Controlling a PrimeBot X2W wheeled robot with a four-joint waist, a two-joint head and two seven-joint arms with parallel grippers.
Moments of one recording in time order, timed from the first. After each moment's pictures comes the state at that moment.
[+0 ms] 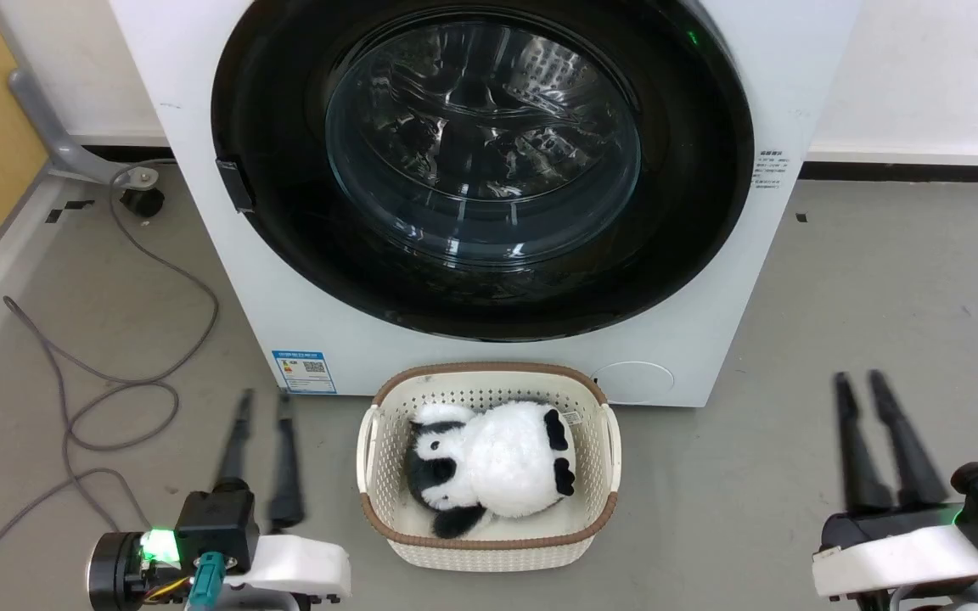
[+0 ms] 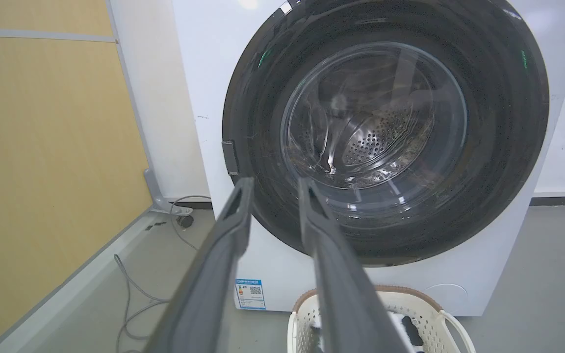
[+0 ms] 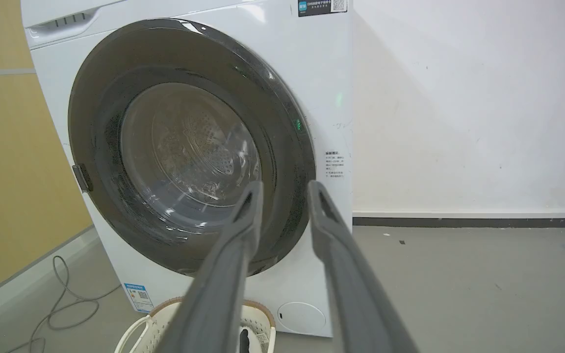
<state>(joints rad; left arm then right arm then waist) -0.03 0.07 -0.09 0.06 -0.02 0.17 -0.26 -0.03 -0.06 -0.06 0.04 0.15 0.13 -0.26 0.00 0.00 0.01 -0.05</state>
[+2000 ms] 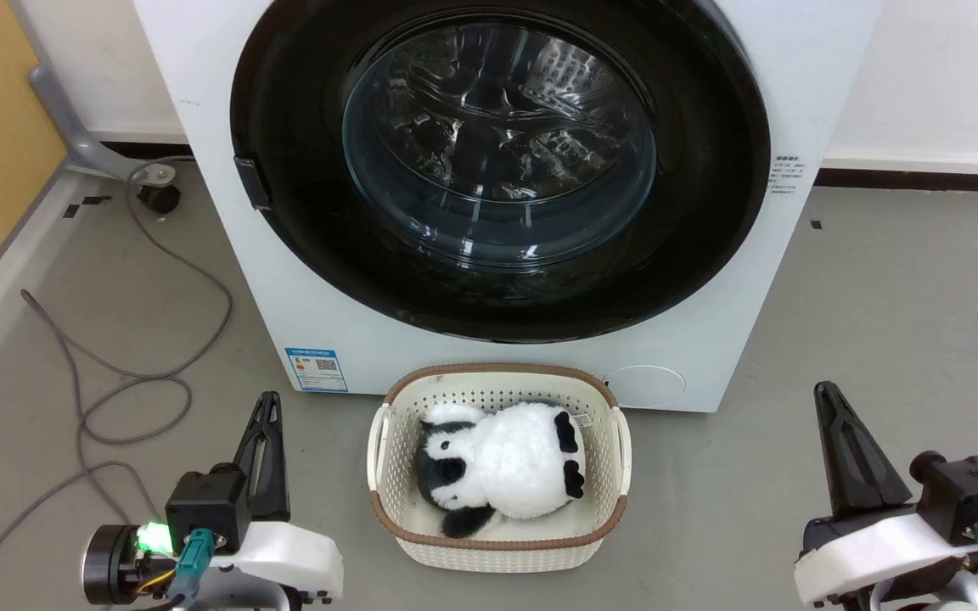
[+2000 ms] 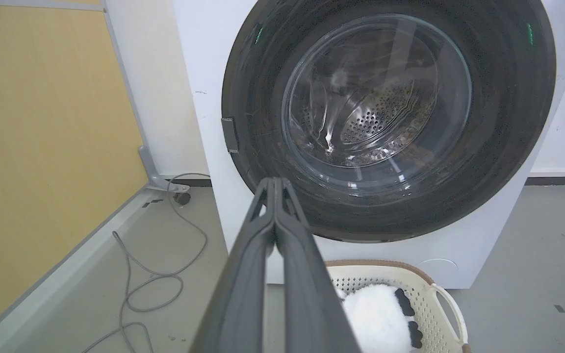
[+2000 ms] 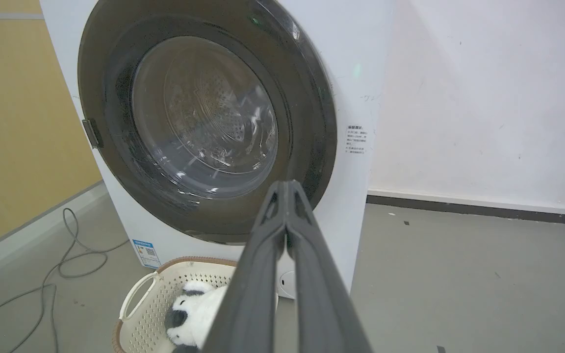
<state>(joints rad) -0.03 0.06 -0.05 0.03 -0.02 0.09 -0.14 -0.03 -0.06 -0.03 0.03 0.09 0.13 -0.13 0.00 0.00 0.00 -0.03</state>
